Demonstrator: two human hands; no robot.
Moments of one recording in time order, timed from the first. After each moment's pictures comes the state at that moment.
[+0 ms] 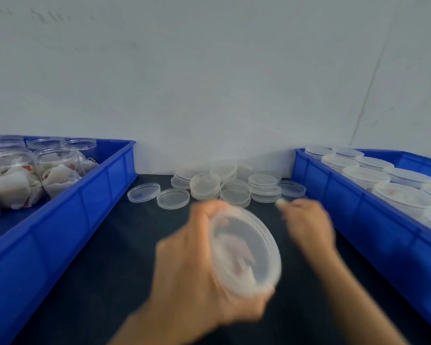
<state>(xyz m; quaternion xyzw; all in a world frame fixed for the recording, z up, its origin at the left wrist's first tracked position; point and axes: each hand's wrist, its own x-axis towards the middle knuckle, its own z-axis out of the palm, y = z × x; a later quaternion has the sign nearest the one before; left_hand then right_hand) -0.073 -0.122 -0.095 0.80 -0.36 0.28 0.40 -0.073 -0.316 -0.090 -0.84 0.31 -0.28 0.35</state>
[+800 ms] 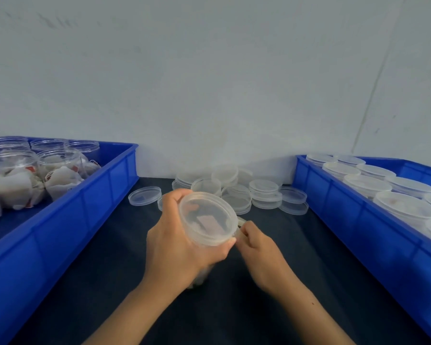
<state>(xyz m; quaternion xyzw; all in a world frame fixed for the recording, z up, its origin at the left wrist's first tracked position) -0.029 -0.125 -0.111 0.79 -0.25 0.22 0.52 -0.059 -0.288 -0.134 -0.89 0.10 -0.14 0.41</state>
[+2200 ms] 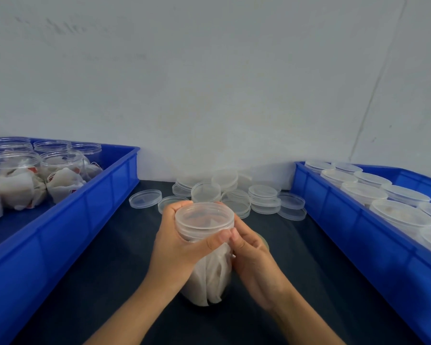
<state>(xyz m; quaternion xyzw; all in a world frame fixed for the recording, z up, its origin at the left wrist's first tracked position) -0.021 -0.127 -0.116 0.66 -0.24 0.09 0.71 -0.061 -0.272 -0.131 -0.61 -0.18 -0.06 0.77</state>
